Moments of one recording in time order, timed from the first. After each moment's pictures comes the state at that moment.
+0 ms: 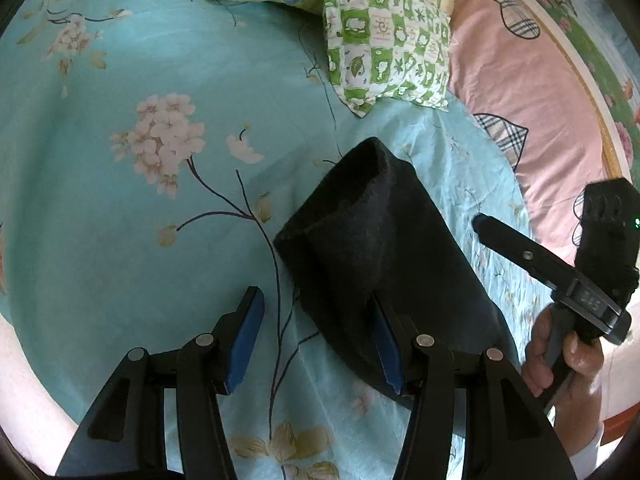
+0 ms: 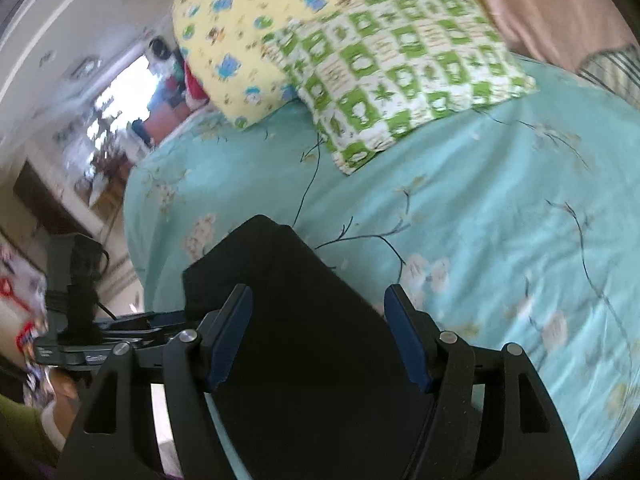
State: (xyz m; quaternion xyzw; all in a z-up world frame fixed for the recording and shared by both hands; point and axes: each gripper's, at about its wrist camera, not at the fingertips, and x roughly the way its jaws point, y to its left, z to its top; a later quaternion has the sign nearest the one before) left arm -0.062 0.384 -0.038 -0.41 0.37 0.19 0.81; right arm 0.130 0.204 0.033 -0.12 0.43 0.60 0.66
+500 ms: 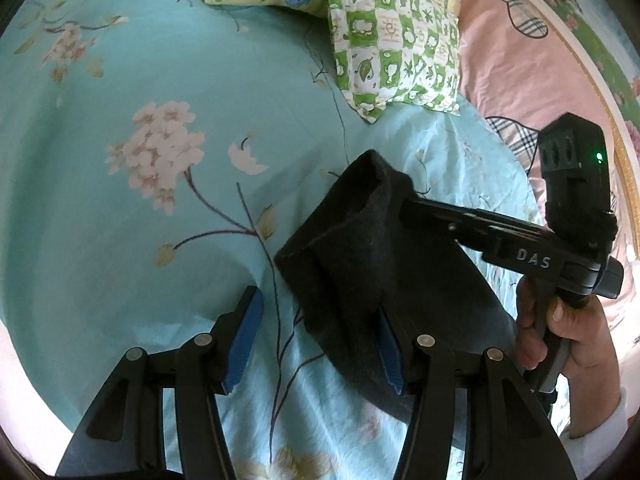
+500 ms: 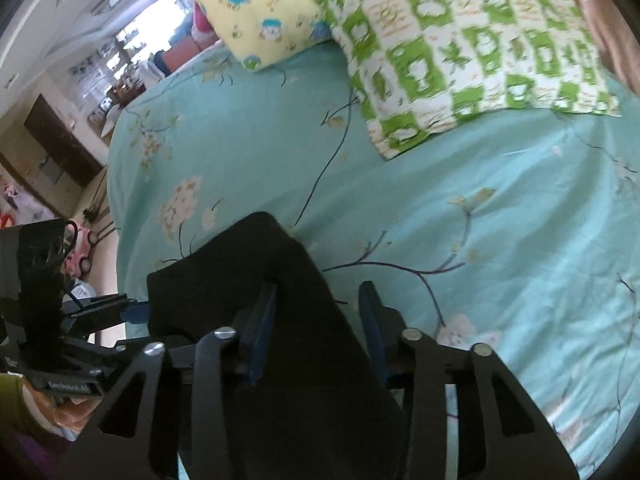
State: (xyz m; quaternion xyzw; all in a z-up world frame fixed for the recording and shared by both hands) left arm -0.050 0.383 -0.041 -0.38 0.37 0.21 0.82; right arm 0.132 0.279 -0.002 -0.21 0.46 0.63 0.59
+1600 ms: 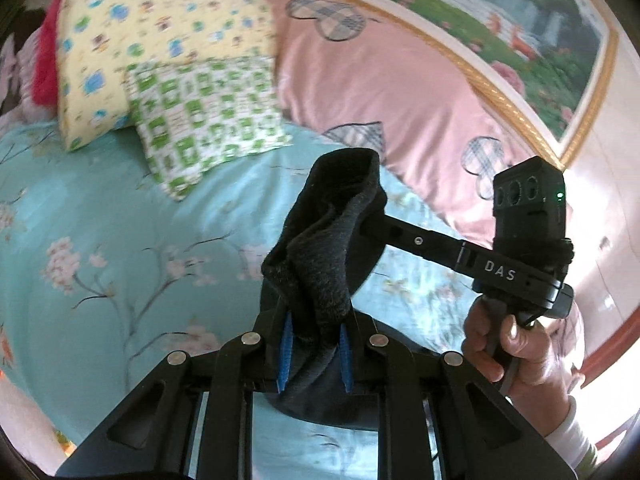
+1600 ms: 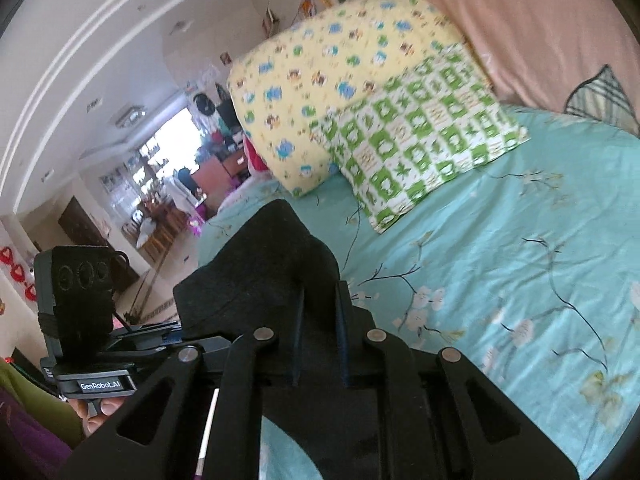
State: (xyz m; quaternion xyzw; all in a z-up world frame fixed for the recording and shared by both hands) left arm -0.035 0.250 0.103 -0.26 0.29 0.07 0.92; right arm 0.145 0.095 0.109 0.02 0.37 0.65 0.66
